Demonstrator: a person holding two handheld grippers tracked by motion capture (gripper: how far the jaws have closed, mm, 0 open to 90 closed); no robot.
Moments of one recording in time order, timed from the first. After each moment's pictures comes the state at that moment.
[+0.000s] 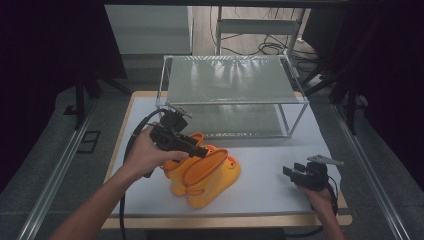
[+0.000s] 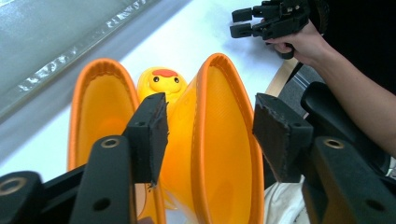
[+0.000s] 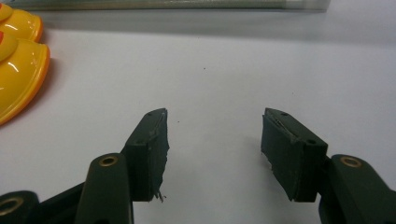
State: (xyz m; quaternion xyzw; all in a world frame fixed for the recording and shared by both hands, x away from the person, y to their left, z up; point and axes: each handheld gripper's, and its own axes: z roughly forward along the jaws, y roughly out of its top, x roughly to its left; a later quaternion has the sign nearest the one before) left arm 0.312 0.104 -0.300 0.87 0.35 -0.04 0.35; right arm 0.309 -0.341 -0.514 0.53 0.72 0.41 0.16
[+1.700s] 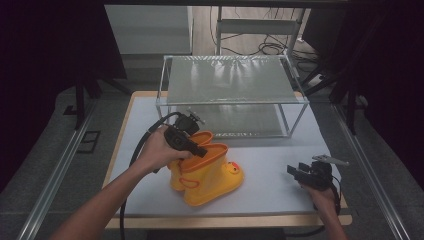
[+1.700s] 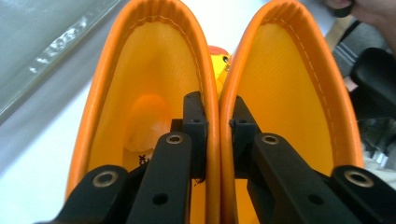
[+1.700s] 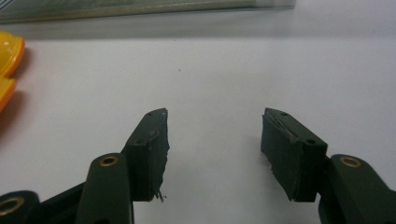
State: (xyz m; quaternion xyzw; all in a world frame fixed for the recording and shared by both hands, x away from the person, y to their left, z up) left arm 0.337 0.077 -0.331 0.90 0.34 -0.04 0.28; right arm 0.310 -0.353 -0.514 0.56 0.70 0.41 0.17
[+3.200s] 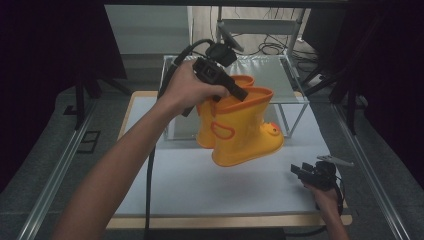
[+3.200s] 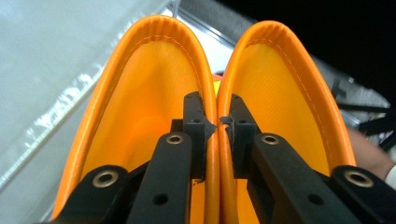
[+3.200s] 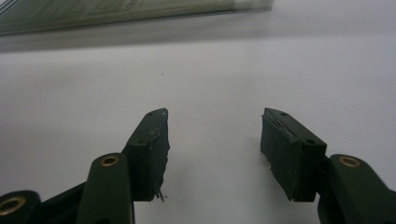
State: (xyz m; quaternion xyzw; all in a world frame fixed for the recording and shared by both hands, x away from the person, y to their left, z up) left arm 0.378 0.013 -0.165 0.89 0.29 -0.02 0.36; right arm 0.309 -0.363 -0.514 0.58 0.68 0.41 0.17
